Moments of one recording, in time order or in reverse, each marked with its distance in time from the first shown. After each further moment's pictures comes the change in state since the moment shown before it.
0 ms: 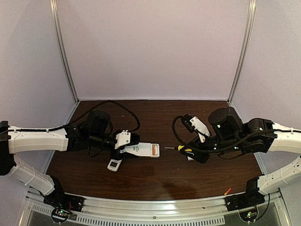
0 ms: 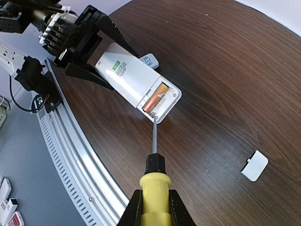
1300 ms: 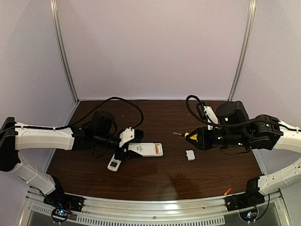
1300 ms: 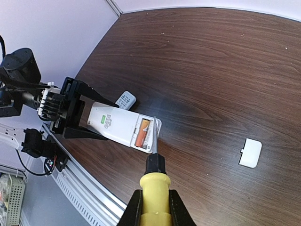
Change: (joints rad) left arm 0.000 0.063 0.014 0.059 0.026 -0.165; right arm -0.027 -0.040 0.039 -0.009 0.164 0.338
